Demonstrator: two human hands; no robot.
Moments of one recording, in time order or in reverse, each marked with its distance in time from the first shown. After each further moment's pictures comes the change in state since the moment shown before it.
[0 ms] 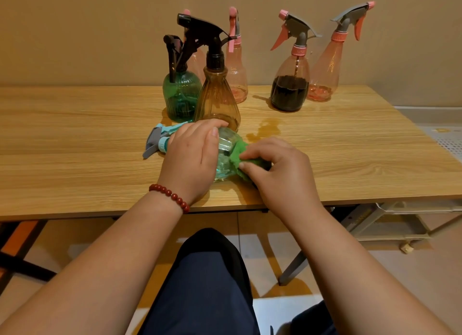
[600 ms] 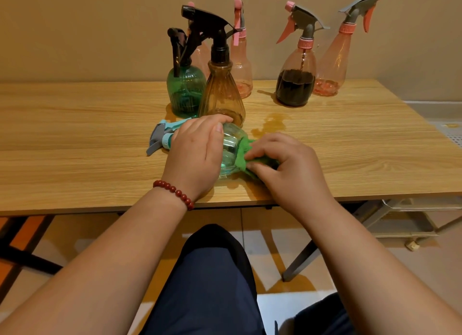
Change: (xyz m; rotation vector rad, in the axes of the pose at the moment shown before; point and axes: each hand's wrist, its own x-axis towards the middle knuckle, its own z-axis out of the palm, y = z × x) left_hand -0.001 0.001 -0.001 0.010 0.000 -0.002; right_hand 0.002 0.010 -0.005 -0.079 -0.082 -0.115
